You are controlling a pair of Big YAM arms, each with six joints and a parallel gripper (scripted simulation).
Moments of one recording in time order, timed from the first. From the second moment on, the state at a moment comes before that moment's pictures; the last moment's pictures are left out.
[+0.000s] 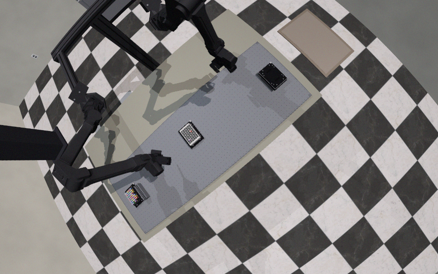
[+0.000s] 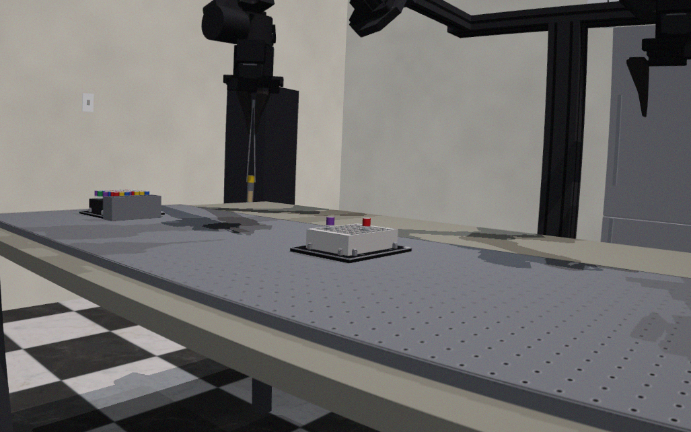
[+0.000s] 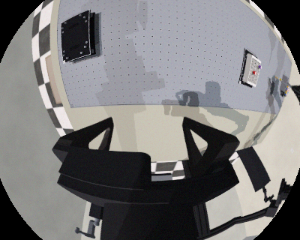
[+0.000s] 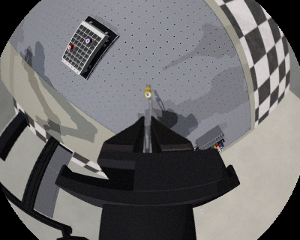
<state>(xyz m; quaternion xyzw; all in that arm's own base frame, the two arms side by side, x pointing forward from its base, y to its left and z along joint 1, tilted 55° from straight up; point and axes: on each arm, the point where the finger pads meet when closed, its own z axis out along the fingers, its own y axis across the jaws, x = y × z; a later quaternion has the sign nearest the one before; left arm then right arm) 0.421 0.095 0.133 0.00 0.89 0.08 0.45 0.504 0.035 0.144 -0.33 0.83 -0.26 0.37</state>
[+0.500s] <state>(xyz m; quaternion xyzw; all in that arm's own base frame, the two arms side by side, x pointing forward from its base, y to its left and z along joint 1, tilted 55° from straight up) 0.421 0.095 0.133 0.00 0.89 0.08 0.45 0.505 0.056 0.138 -0.33 0.83 -0.26 0.37</state>
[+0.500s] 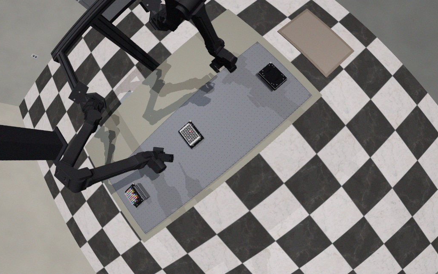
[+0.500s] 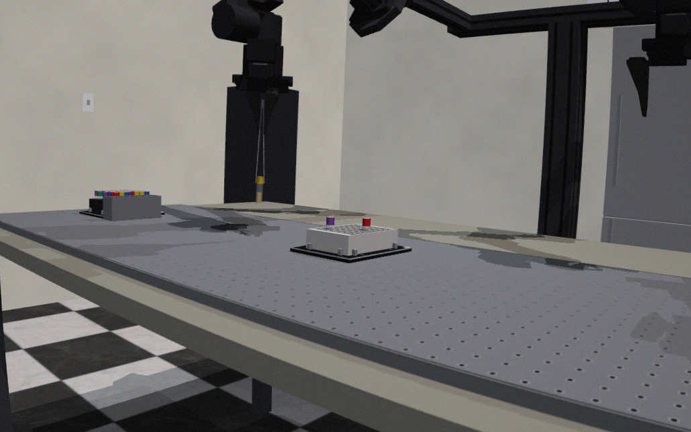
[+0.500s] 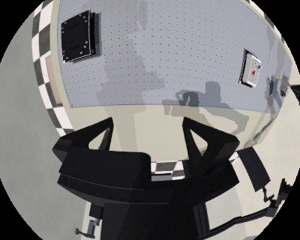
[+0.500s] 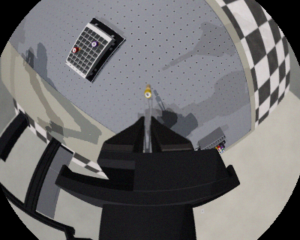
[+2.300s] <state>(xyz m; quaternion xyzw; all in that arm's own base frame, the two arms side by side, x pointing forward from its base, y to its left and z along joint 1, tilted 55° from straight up) 0.421 0.095 0.133 0.00 0.89 0.08 0.45 0.505 0.133 0.118 -0.33 0.83 -0.26 0.37</state>
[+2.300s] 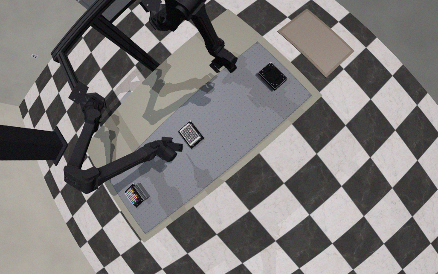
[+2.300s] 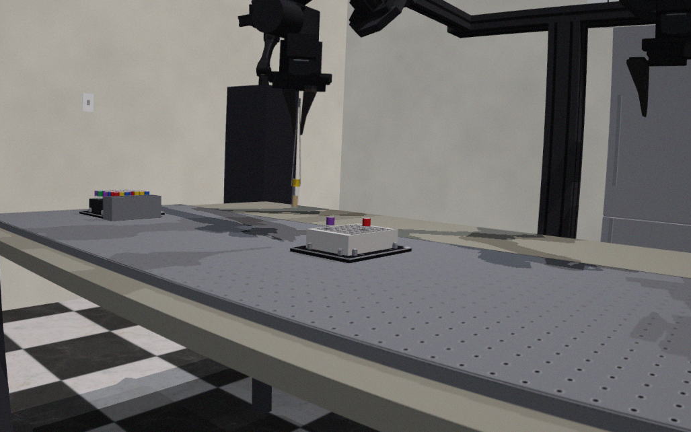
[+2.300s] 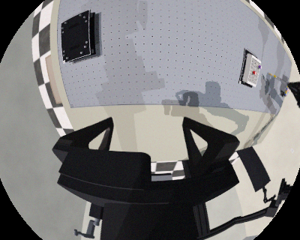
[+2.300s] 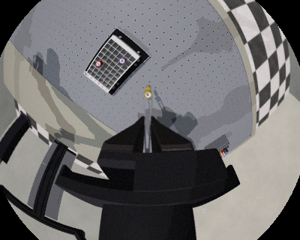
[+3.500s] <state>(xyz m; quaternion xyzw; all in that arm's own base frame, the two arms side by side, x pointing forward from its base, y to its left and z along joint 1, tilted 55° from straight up) 0.421 0.095 0.133 0.00 0.89 0.08 0.45 0.505 0.184 0.105 -0.33 0.83 -0.26 0.37</state>
